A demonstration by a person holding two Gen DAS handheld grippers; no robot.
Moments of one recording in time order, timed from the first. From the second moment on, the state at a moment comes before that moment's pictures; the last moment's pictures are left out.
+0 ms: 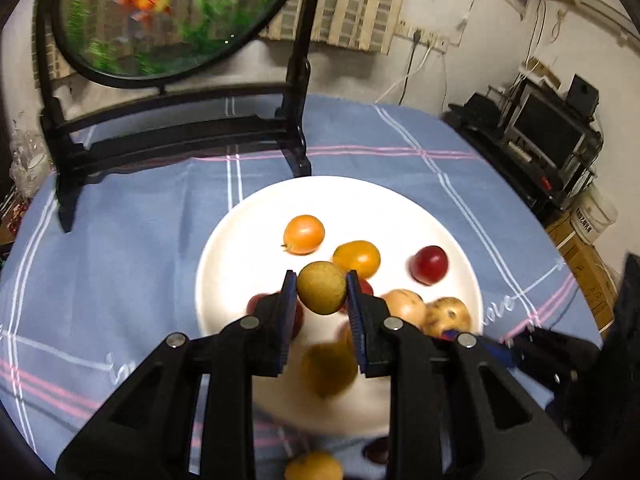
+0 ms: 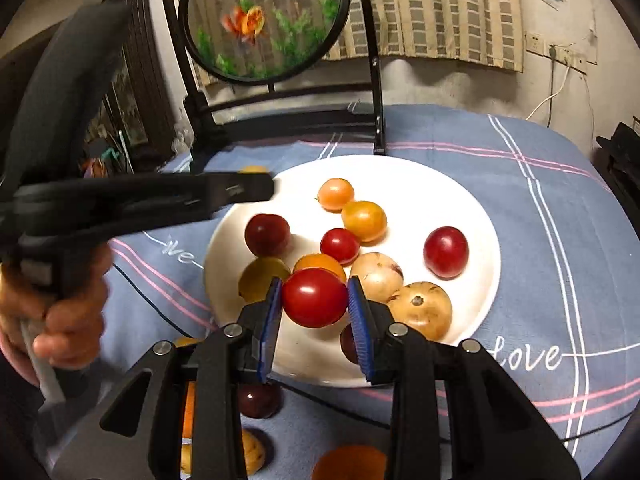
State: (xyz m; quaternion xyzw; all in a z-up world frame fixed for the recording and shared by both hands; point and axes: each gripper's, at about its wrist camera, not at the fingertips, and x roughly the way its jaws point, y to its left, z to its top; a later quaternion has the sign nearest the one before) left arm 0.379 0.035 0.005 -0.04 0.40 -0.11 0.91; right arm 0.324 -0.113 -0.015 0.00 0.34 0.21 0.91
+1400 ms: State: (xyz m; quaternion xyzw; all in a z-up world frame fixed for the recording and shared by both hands) left arm 0.156 0.080 -0.038 -0.08 0.35 0.03 0.93; right arm 0.198 -0.155 -0.036 -0.04 0.35 0.21 0.91
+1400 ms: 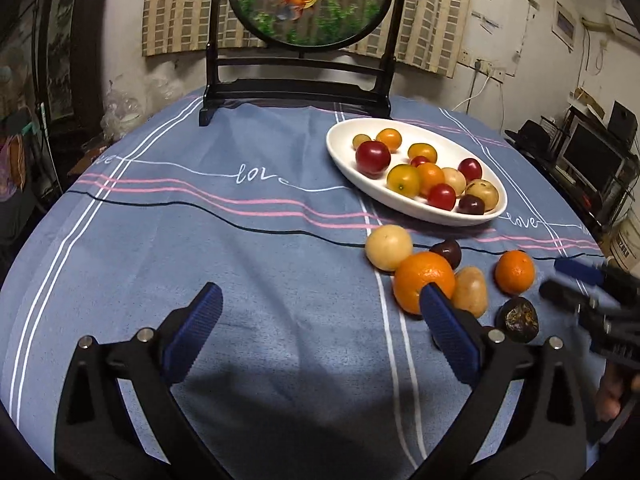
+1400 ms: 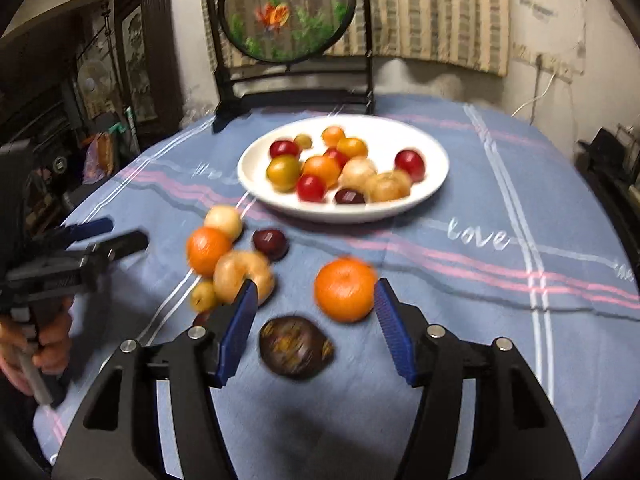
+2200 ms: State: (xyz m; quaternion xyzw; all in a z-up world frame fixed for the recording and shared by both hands) left arm 0.158 0.075 -0.035 -0.07 0.35 0.02 0.93; right arm 0.196 -0.142 -0.068 -0.07 0.41 0.22 0.89
